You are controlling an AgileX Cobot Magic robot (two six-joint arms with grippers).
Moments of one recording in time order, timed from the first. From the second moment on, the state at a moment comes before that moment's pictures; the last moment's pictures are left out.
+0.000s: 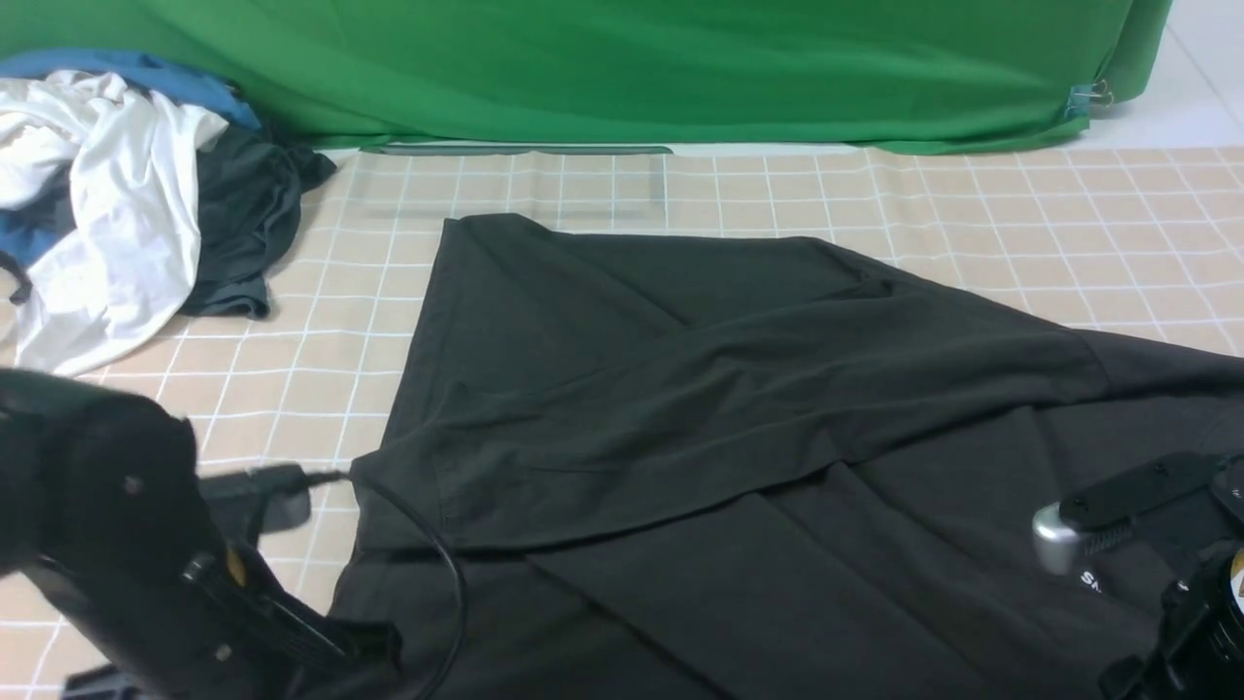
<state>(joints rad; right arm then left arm) 0.40 1.30 -0.63 -0.05 0.97 0.13 -0.34 1.30 -0.66 -0.08 0.98 -0.45</state>
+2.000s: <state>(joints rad) 0.10 1.91 -1.56 0.06 1.15 -0.17 -0.09 1.92 -1.70 -0.11 1.16 -0.54</state>
